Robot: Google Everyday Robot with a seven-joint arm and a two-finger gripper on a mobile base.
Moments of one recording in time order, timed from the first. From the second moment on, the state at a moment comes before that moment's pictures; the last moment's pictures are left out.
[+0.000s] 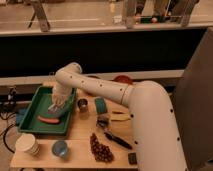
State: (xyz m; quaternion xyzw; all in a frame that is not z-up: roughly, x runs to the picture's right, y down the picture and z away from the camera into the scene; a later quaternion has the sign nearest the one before) arm -0.278 0.069 0.825 -0.15 -0.36 -0.41 0.83
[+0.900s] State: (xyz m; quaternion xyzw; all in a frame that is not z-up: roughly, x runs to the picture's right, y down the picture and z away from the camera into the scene) arm -0.275 0.070 0.822 -0.14 -0.36 -0.41 0.83
